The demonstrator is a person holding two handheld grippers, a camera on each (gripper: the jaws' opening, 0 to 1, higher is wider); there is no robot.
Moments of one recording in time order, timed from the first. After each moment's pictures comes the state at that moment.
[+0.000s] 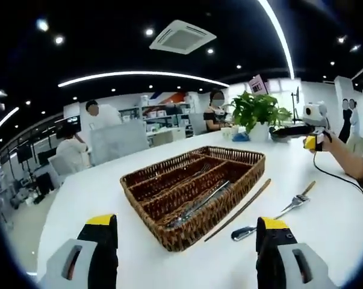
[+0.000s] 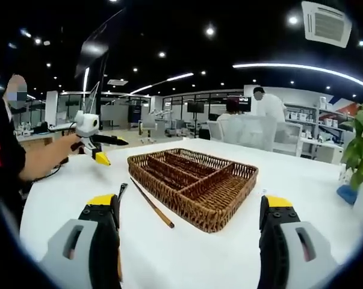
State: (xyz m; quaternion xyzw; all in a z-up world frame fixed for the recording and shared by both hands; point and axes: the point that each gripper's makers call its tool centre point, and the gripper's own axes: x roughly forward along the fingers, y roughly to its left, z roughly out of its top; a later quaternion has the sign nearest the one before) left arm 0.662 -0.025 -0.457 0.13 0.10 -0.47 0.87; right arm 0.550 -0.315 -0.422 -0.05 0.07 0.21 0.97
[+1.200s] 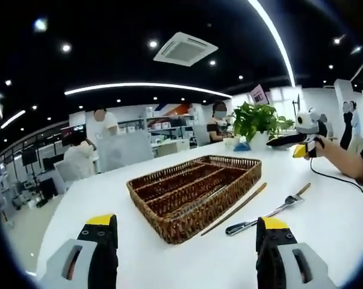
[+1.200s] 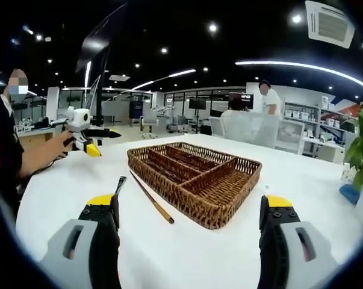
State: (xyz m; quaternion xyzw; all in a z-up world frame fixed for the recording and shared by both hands) left arm 0.653 -0.012 -0.449 0.11 0.05 -0.46 0.88; right arm 0.557 -0.306 -0.442 -0.06 0.09 0.22 0.97
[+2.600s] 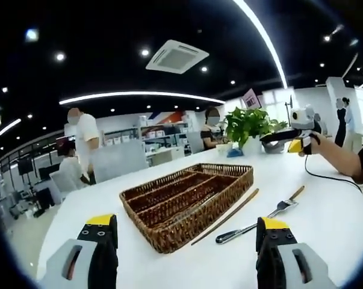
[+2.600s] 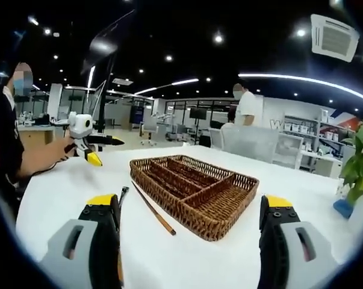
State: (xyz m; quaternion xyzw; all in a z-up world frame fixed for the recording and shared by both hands) left arm 0.637 -0.027 -0.441 0.11 0.03 -0.48 0.87; right arm 0.548 -0.303 -0.412 -0.08 0.05 0.21 0.97
